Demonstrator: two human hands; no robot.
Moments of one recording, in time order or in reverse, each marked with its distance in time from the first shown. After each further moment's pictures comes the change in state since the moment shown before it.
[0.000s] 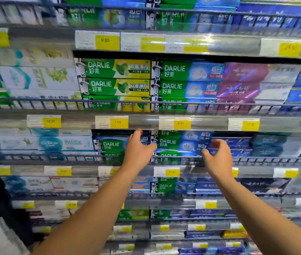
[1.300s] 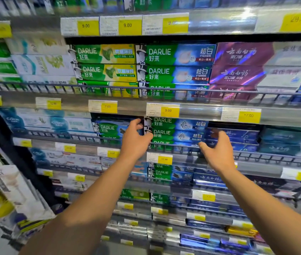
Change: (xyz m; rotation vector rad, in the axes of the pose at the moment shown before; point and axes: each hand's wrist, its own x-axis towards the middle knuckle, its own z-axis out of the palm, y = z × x) left_hand -0.023 0.023 0.041 0.037 0.196 -0.096; right_hand 0.036 0.040 -0.027 0.058 -0.291 -0.115
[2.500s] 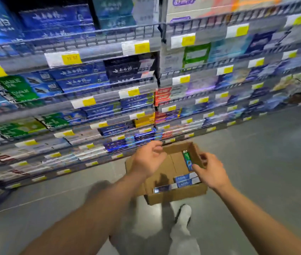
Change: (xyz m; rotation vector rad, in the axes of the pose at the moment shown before) left_hand -0.392 -0.034 0.351 0.116 -0.803 -0.071; right_hand -0.350 0.343 -0.283 -0.380 -0.178 0.633
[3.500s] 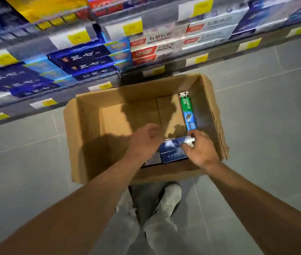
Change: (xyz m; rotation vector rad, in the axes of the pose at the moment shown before) left_hand 0.296 -0.323 0.373 0.017 -0.149 -0.400; right_hand 0.315 0.351 0.310 -0.032 -0.326 0.166
